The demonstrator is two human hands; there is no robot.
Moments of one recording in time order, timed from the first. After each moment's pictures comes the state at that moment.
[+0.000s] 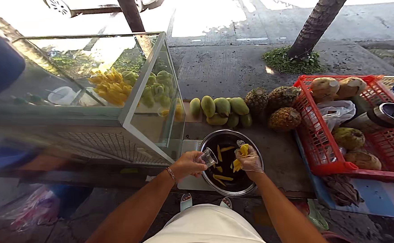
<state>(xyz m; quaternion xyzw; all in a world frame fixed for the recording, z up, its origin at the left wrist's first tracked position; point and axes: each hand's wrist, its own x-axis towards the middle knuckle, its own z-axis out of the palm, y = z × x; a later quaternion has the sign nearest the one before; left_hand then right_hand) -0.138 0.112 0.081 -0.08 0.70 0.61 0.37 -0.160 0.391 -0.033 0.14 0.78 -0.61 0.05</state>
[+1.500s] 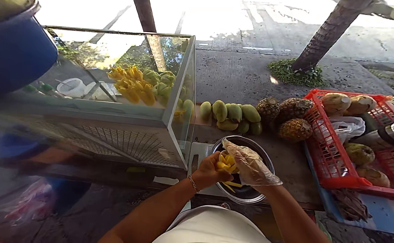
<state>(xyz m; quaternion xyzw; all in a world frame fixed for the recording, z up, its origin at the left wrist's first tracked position) -0.127 0.128 0.065 0.11 0.65 0.73 0.18 -0.134 0.313 0.122 -0.14 0.86 -0.48 0.08</state>
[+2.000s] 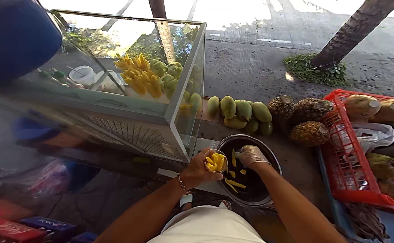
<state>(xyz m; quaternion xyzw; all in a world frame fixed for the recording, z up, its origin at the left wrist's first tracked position) -0.113 0.091 0.069 0.05 0.70 0.71 0.12 -0.223 0.327 0.023 0.02 0.94 -0.21 0.27</state>
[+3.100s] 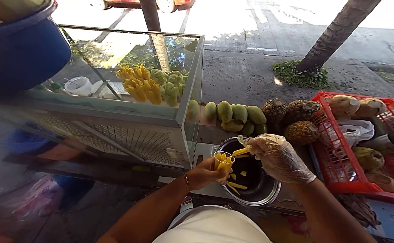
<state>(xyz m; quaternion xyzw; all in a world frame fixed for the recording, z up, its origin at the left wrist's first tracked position) -0.123 0.090 0.061 0.09 0.50 0.79 0.34 -0.163 0.331 0.166 -0.32 0.88 -0.30 -0.17</state>
